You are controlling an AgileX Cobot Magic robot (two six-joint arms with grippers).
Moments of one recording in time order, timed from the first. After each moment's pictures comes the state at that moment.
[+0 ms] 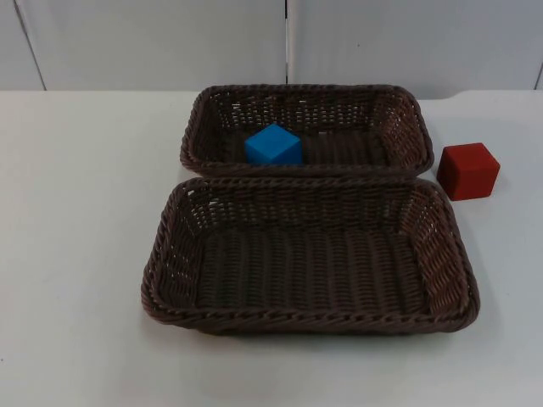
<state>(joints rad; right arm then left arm) 0.14 0.00 -0.52 0.00 1.08 0.02 -0.07 0.35 -0.50 -0.12 0.72 0.12</state>
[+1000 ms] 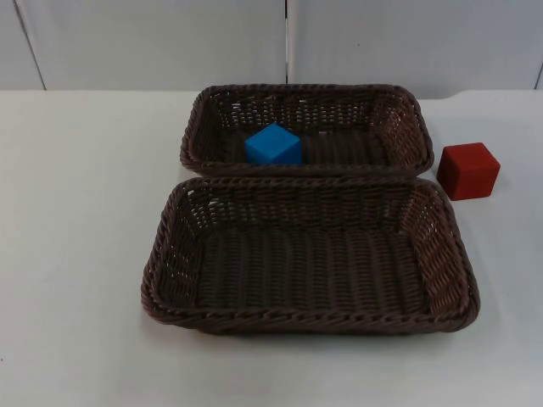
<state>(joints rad) 0.13 1.01 -0.80 0.00 0.76 0.01 -0.07 0.35 -0.50 -0.12 0.72 0.12</state>
